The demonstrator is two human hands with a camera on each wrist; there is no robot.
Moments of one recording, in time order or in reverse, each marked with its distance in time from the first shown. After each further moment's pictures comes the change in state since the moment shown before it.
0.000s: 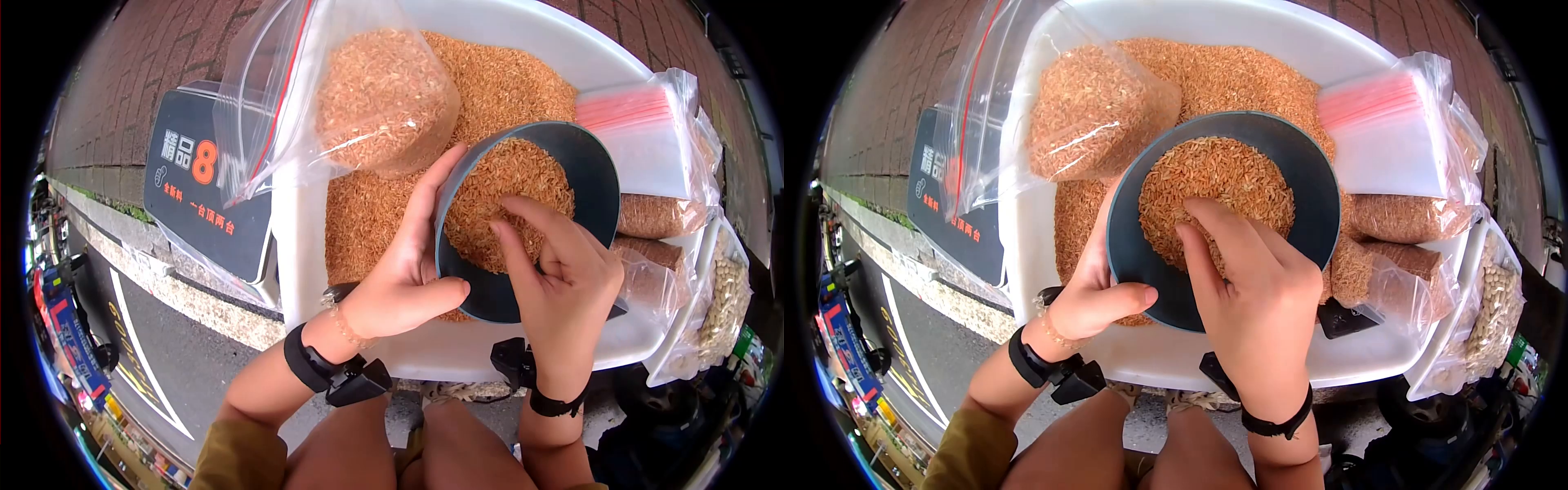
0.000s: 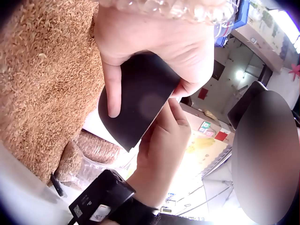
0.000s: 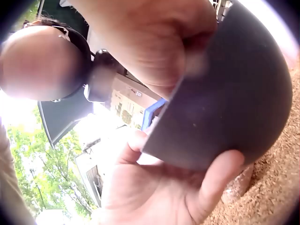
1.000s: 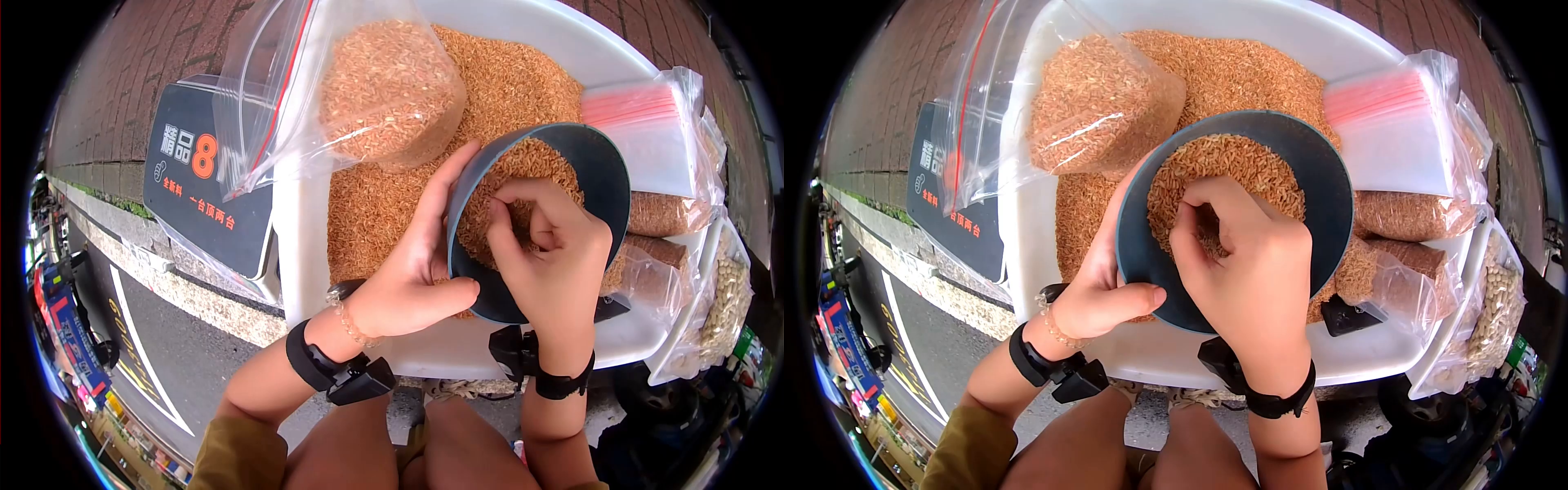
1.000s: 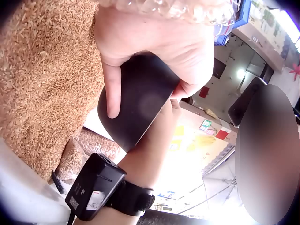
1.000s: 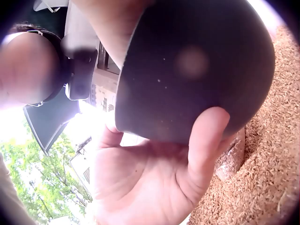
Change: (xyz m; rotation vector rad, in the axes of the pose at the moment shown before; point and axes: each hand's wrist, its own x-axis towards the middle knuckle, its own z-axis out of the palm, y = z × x) left_hand 0.000 0.002 0.000 0.034 -0.042 -0.044; right_hand 0.009 0.011 0.016 0.034 -0.012 -0.081
